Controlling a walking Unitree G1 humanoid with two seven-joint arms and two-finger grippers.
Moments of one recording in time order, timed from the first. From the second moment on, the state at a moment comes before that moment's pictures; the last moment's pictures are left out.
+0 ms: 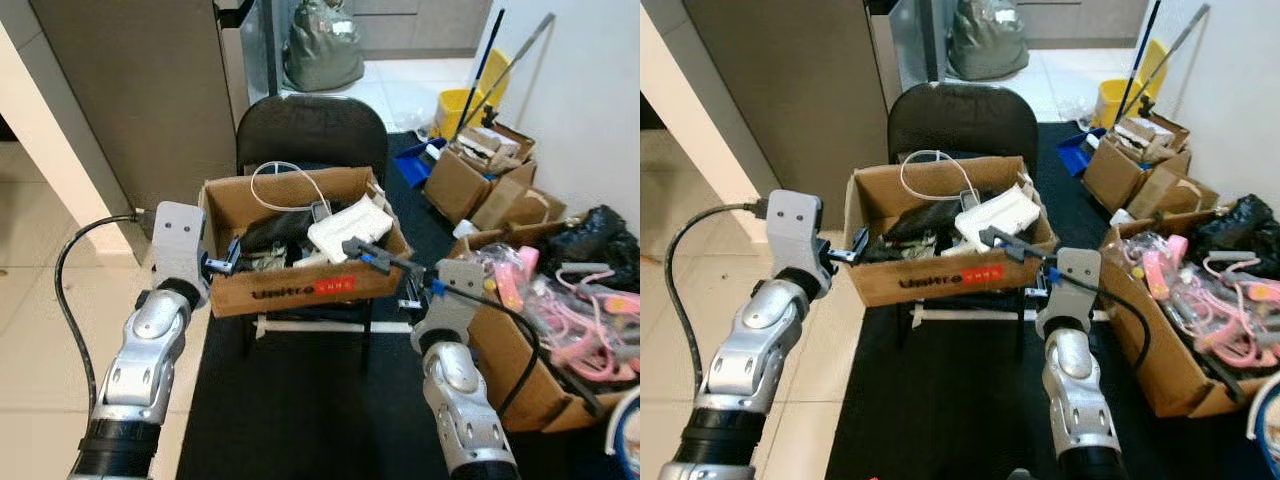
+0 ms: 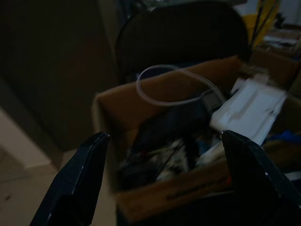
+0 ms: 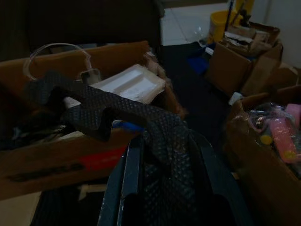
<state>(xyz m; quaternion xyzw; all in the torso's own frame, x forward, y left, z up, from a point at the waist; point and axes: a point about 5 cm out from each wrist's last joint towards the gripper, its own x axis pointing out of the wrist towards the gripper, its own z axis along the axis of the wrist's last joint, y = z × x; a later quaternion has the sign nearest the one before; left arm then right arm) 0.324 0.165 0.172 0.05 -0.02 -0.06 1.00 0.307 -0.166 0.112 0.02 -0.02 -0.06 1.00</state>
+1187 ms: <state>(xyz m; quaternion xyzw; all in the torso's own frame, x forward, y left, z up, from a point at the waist) 0.324 0.165 0.172 0.05 -0.02 -0.07 1.00 0.314 -0.167 0.119 0.02 -0.03 -0.05 1.00</state>
